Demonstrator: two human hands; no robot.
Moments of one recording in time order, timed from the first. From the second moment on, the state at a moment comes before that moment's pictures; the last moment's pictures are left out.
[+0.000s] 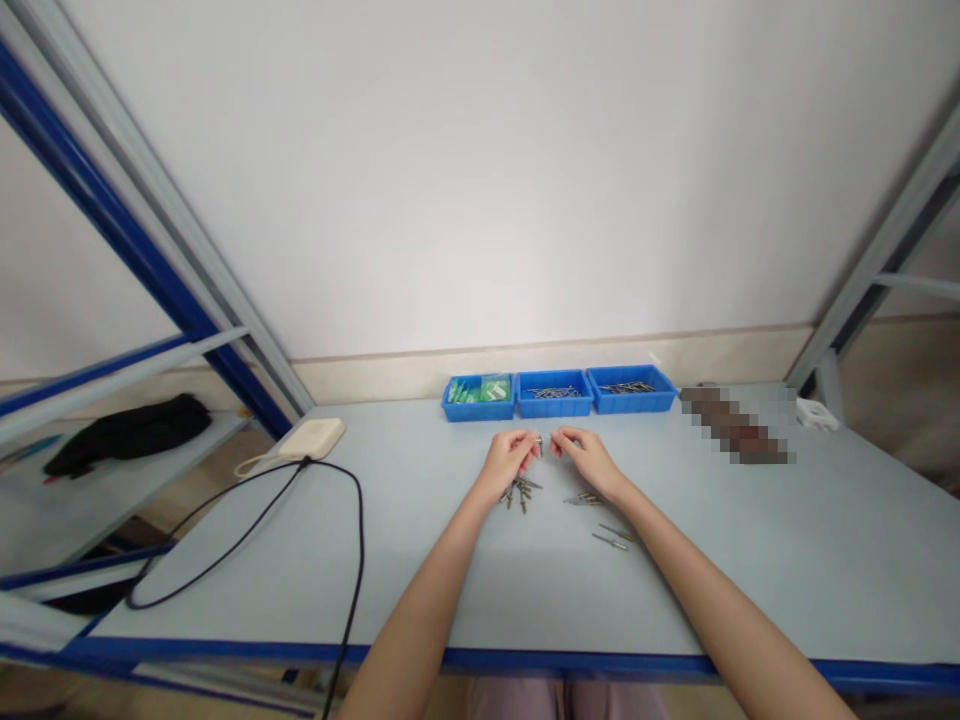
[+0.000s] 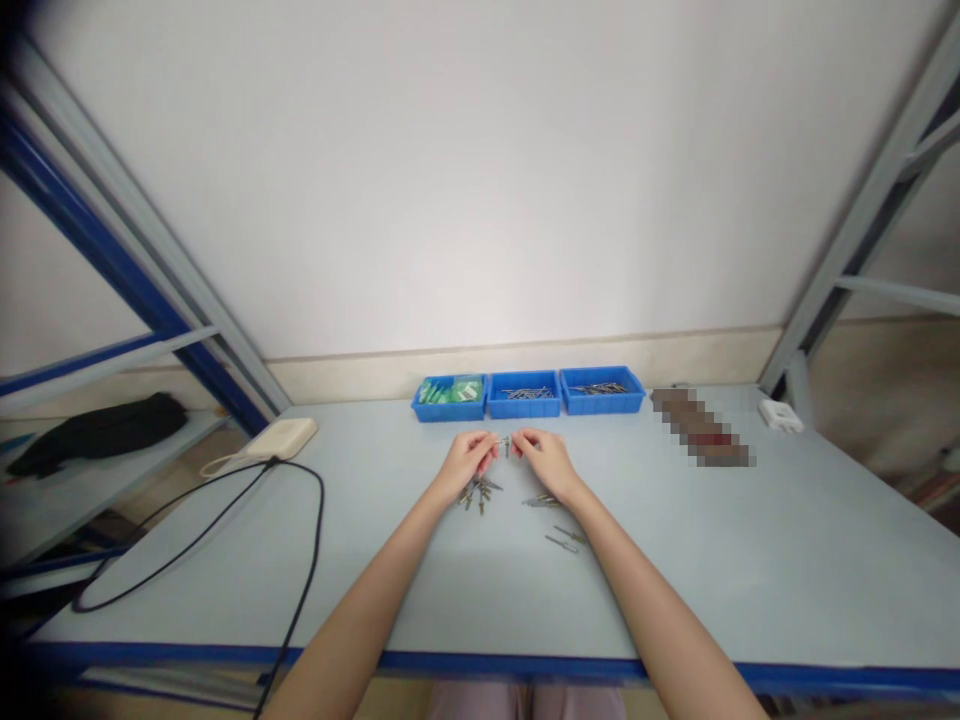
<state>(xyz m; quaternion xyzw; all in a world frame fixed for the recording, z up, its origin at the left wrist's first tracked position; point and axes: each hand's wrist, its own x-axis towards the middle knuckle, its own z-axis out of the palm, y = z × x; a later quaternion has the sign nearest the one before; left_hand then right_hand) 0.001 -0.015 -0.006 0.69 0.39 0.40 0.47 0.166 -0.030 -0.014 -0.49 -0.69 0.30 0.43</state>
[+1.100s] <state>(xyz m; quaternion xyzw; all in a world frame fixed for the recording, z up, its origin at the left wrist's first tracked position) 0.001 -0.012 -0.010 0.69 0.40 0.41 0.44 0.167 -0.030 -0.012 -0.48 -0.69 0.30 0.45</state>
